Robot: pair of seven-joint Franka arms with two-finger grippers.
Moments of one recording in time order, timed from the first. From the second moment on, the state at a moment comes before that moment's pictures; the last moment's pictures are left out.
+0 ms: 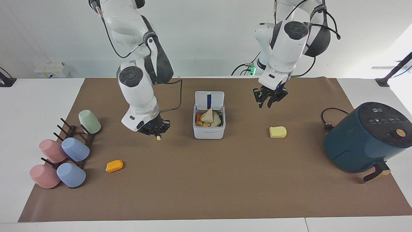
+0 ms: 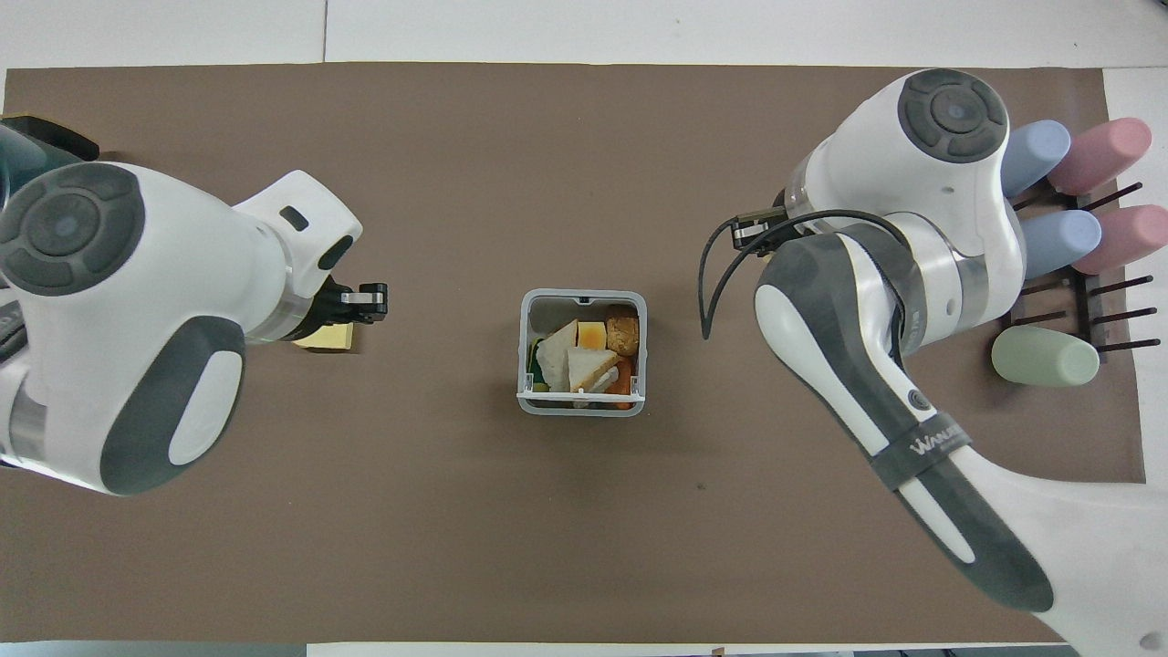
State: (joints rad) left arm -0.34 -0.03 -0.02 -1.89 -0.01 1.90 -0.33; right arm 0.10 0.31 0.25 -1.63 -0.03 1.96 0.29
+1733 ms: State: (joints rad) left arm -0.09 0.15 -0.03 -1.72 -0.01 1.87 -0.02; right arm 0.33 0.29 0.31 -1.70 0.08 2.07 0.89
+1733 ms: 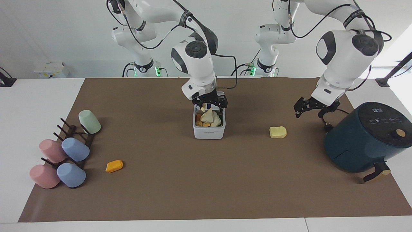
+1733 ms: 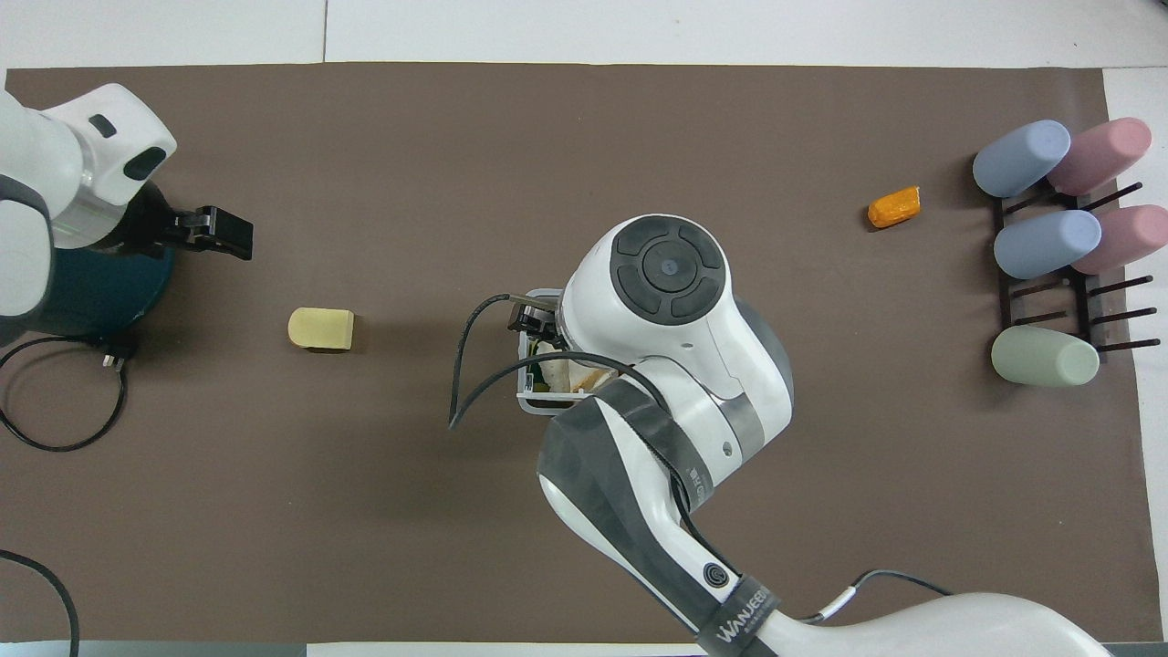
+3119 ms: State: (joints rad) left arm -0.15 0.18 -0.03 -2.17 -0.01 2.36 -0.04; right arm 0.36 0.29 0.31 -1.70 -0.11 2.10 0.82
